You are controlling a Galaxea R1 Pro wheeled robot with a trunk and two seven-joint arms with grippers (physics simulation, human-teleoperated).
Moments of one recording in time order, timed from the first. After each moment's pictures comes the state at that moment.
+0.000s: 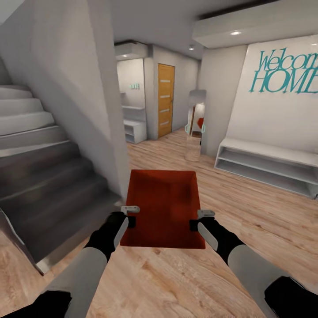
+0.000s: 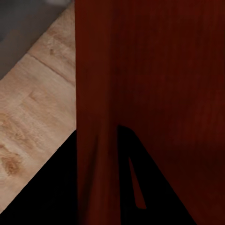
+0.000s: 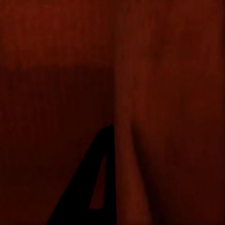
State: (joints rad) left arm -0.81 -0.17 -0.01 -0.65 0.02 0.66 0.22; right arm -0.86 -0.02 0.53 -0.53 -0.64 0.48 -0.35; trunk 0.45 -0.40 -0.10
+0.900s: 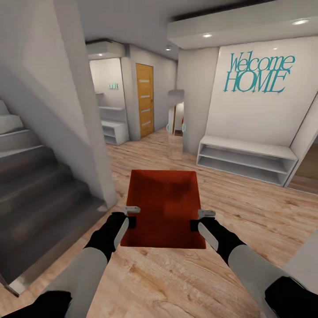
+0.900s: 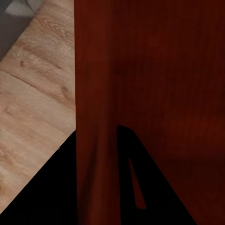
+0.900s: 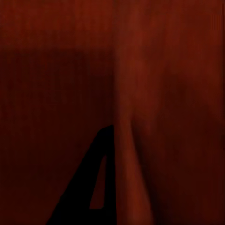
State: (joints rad) left arm -0.81 -0.17 -0.01 -0.64 0.02 0.65 0.22; right arm -0.86 -0.03 0.54 -0.53 -0.64 0.48 -0.35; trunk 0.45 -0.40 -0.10
